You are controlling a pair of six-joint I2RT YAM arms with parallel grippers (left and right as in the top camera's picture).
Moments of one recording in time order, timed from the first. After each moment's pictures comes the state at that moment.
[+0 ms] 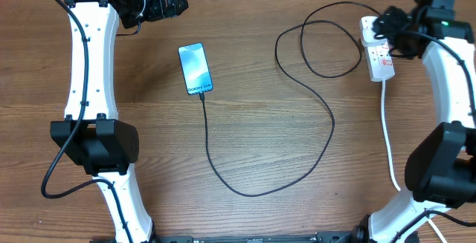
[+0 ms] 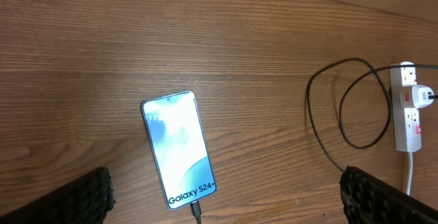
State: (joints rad) left arm 0.01 2.19 2.41 -1.26 0.37 -0.18; right arm -0.22 1.91 1.68 -0.72 -0.09 0.47
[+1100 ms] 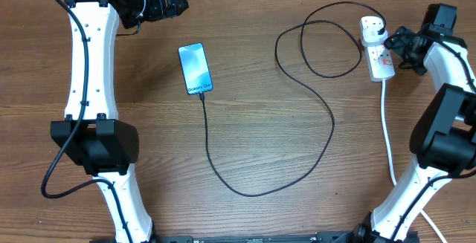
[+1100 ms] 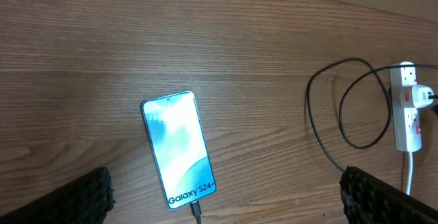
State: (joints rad) left arm 0.01 2.19 2.41 -1.26 0.37 -0.18; right arm -0.34 2.20 1.68 -0.52 0.01 0.38
